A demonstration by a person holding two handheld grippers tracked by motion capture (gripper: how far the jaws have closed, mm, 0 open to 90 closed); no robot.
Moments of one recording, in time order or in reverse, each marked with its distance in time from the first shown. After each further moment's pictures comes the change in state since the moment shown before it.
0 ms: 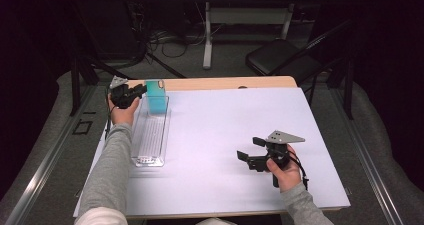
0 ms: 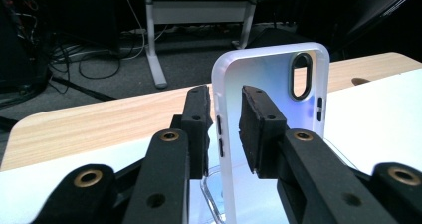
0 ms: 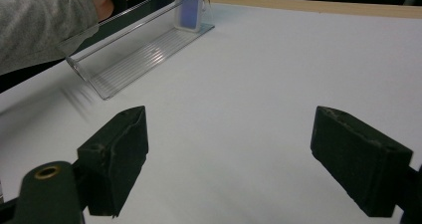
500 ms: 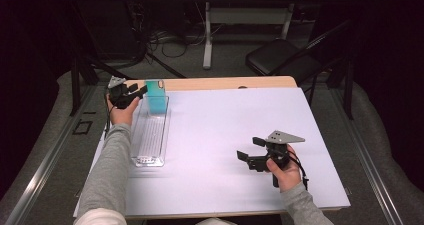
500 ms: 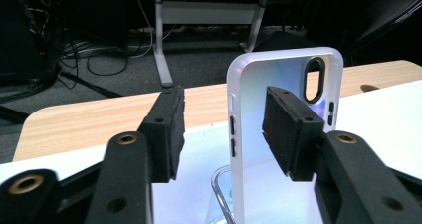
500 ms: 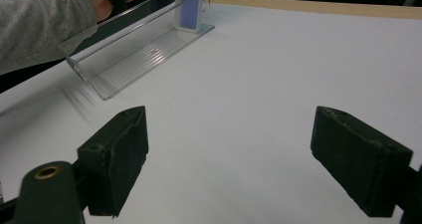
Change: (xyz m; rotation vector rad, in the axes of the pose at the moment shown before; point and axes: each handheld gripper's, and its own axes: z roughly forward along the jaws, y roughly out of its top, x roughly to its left) left arm 0.002 0.000 -0.001 0.001 0.030 -0.030; right arm 0.000 0.000 0.000 -0.001 0.002 -0.002
